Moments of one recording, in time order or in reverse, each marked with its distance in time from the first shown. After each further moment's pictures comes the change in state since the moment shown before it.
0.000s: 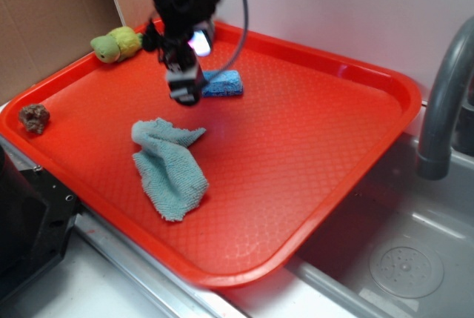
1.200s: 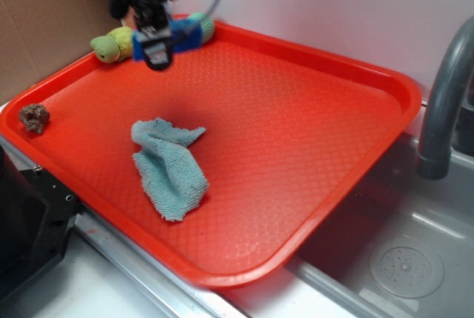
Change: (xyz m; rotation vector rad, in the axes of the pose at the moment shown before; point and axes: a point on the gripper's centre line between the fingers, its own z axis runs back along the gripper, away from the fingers) arm -0.020 -0.025 0.079 -0.024 0.035 0.360
